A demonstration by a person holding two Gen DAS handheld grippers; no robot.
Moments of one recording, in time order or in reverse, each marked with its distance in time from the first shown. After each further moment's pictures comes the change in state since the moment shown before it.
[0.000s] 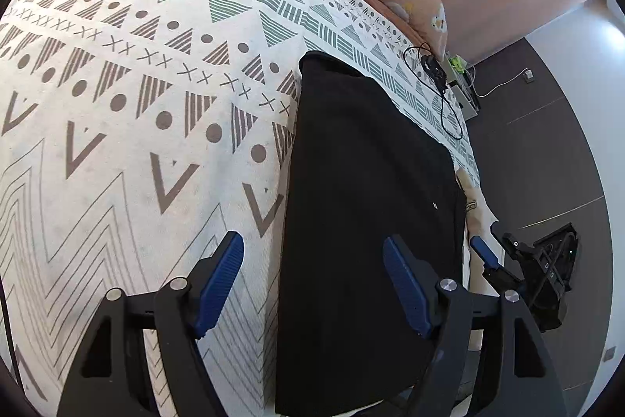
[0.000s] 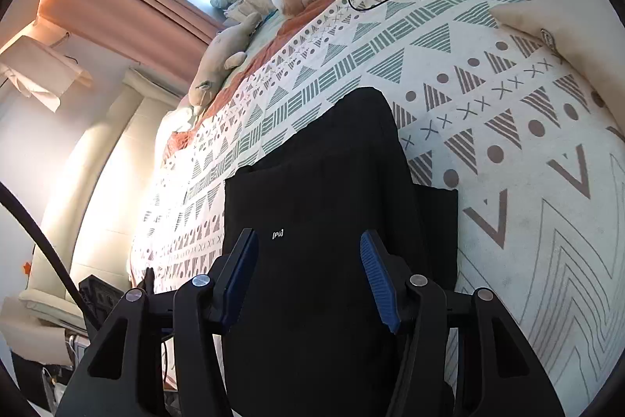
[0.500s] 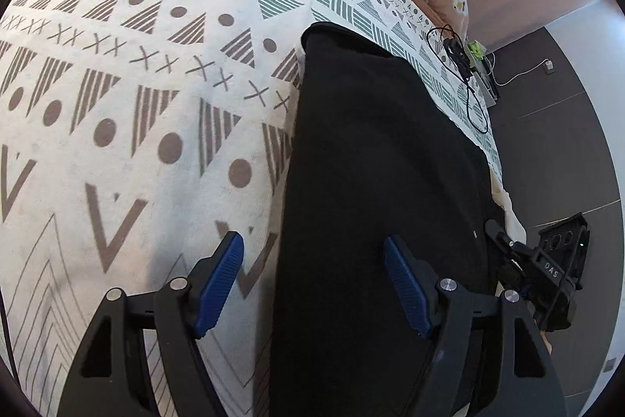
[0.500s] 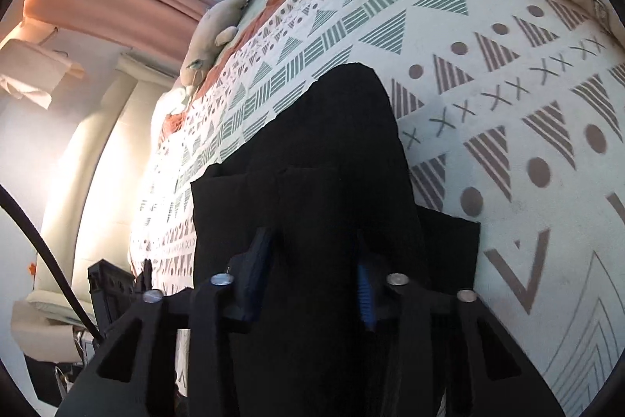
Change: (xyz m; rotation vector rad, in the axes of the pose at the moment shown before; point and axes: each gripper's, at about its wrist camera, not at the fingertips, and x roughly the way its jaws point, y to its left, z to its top) left arm 0.069 -0.006 0.027 -0.007 0.065 0.049; right arm 0.080 -0.022 0.035 0.014 0.116 0.028
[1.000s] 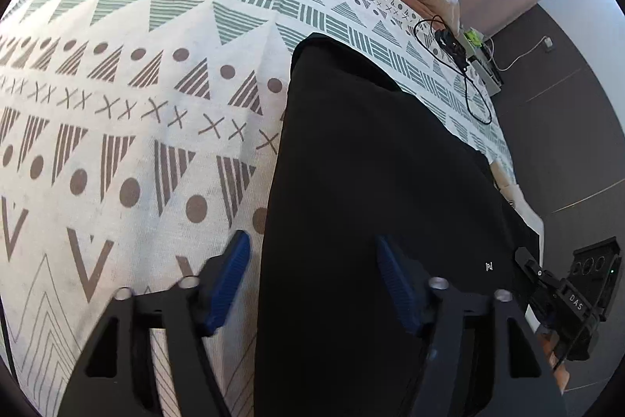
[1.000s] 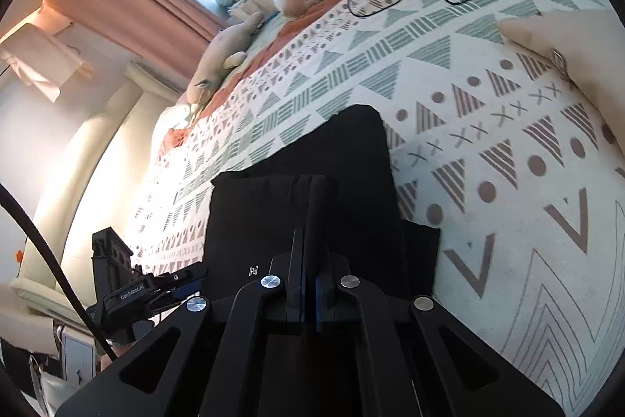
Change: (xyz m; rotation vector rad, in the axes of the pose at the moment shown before) left arm 0.009 -0.039 0.007 0.107 -0.032 0.076; right arm -0.048 -0.006 -0.023 -0.058 -0.126 -0.041
